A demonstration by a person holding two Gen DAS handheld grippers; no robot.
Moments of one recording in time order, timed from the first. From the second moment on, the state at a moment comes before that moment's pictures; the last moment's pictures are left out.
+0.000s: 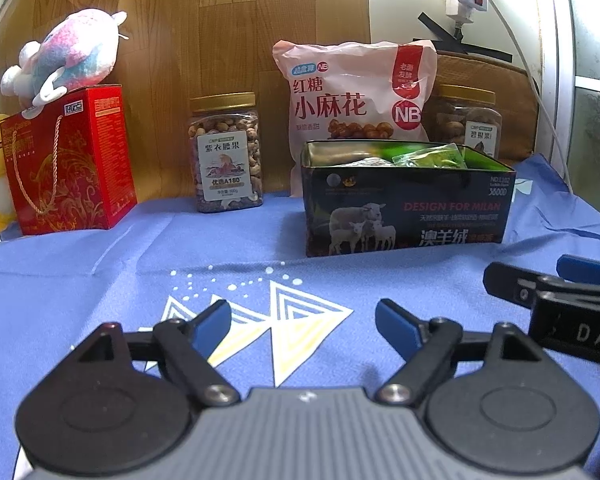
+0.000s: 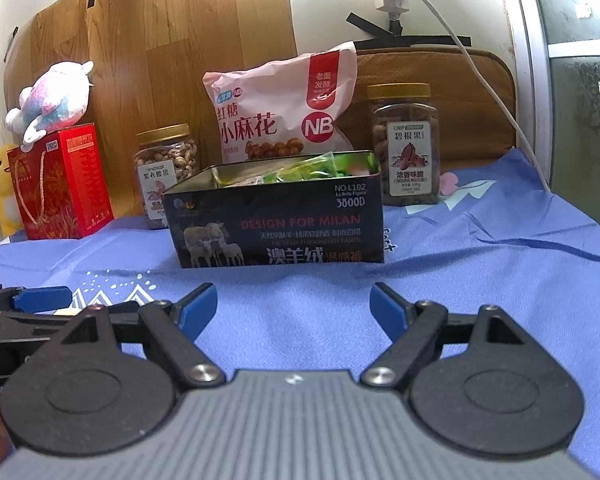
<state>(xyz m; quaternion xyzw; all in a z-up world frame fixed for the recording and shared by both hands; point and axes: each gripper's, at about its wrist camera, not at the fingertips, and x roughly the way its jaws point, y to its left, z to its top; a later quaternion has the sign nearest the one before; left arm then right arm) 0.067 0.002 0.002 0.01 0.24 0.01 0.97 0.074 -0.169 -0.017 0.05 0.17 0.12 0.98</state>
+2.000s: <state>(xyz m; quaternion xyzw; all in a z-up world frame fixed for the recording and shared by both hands) 0.065 -0.003 0.002 0.04 0.23 0.04 0.97 0.058 -0.185 -0.015 0.09 0.11 0.12 0.98</state>
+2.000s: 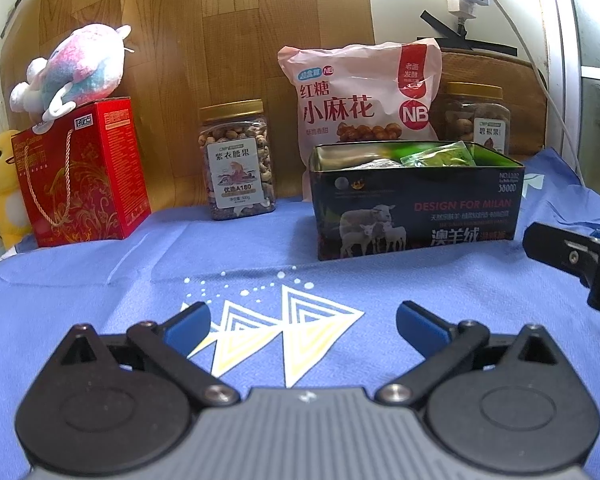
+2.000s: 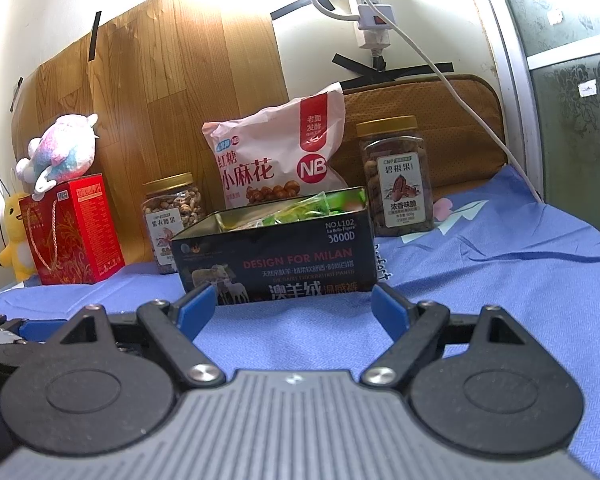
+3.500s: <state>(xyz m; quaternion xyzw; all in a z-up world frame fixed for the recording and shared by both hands) -0.021 0.013 0.123 0.05 0.17 0.01 0.98 0.006 -0.205 0.084 0.15 0.14 0.17 0.96</state>
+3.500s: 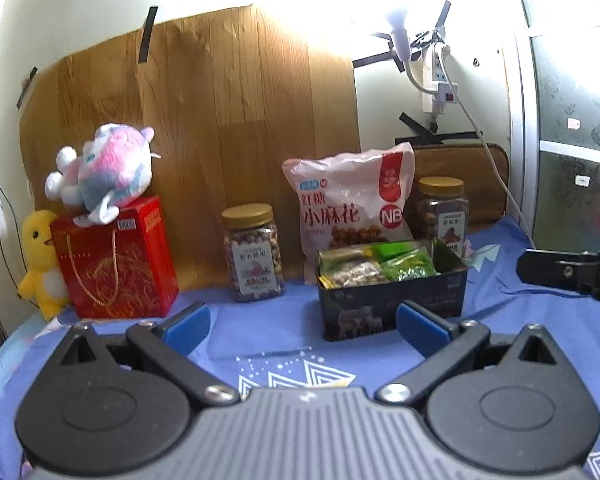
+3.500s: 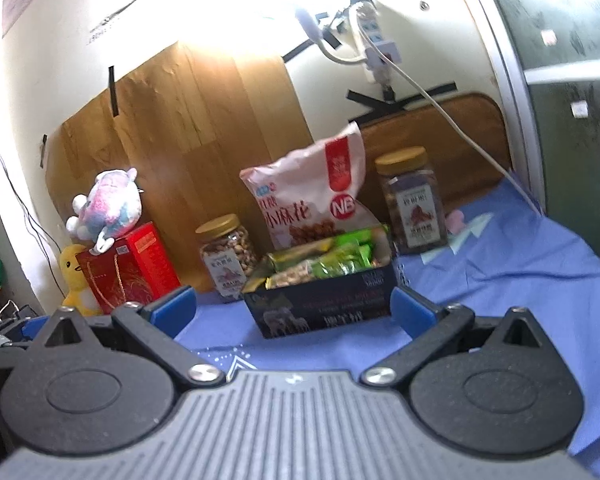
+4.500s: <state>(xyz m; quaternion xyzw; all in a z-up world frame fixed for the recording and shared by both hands) 0.086 -0.022 0.169 0.16 0.36 -0.03 0.92 0.080 -0.214 0.184 -0.05 0.29 0.25 0.92</state>
